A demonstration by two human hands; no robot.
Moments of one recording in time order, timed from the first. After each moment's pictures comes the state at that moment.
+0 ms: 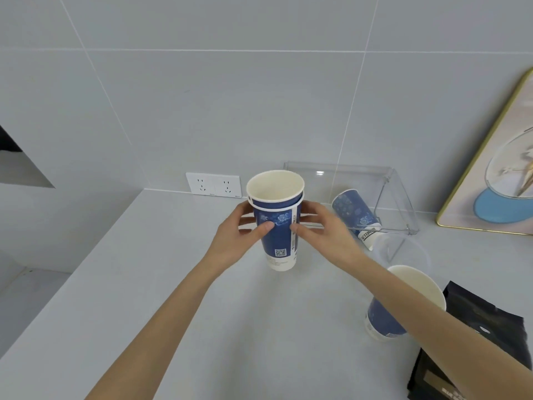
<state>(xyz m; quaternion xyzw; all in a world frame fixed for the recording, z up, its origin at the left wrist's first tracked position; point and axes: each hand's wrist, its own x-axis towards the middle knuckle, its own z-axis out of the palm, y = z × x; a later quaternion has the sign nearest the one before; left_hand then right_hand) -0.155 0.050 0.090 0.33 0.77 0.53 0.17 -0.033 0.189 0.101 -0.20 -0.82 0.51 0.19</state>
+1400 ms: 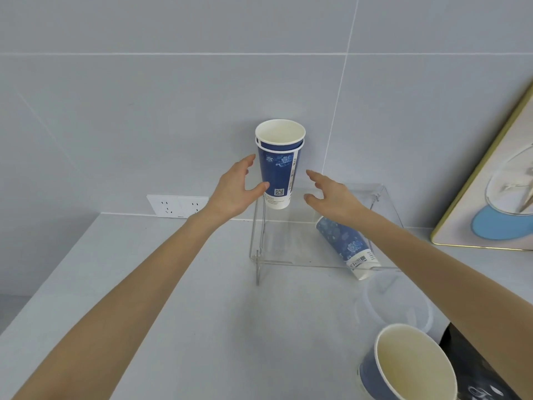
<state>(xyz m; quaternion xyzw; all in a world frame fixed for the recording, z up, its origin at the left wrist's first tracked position) -0.246 0.203 0.130 0.42 0.82 0.38 0.06 -0.107 0.339 0.126 -0.26 -0.90 0.33 0.10</state>
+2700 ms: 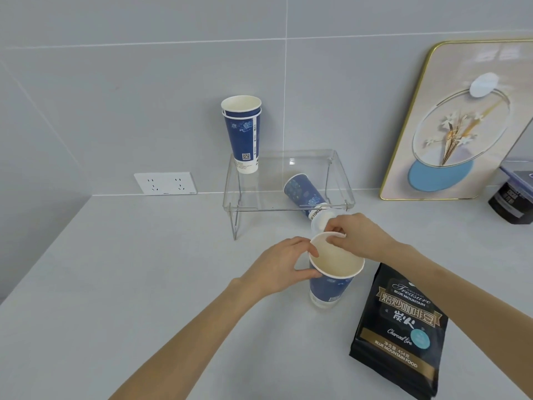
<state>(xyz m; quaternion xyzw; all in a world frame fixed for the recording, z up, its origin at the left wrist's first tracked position) -0.022 0.139 0.058 0.62 0.72 0.25 0.18 0.087 0.289 0.081 -0.27 -0.95 0.16 0.02</state>
